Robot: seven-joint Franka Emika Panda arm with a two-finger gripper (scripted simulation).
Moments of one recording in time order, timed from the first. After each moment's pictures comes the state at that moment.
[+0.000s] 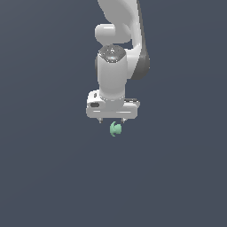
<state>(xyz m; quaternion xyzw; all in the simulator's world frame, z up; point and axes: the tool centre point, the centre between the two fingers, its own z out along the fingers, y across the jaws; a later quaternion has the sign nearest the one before) 0.012 -0.006 0.189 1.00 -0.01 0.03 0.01</state>
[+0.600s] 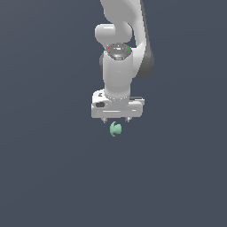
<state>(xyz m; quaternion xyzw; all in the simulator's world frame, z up) 0.013 0.013 0.193 1.00 0.02 0.03 0.00</state>
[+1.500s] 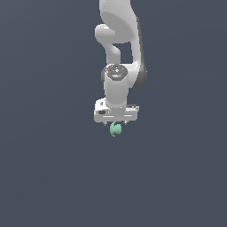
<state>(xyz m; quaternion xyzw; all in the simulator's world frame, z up) -0.021 0.010 0.120 1.00 0.03 0.01 0.00</state>
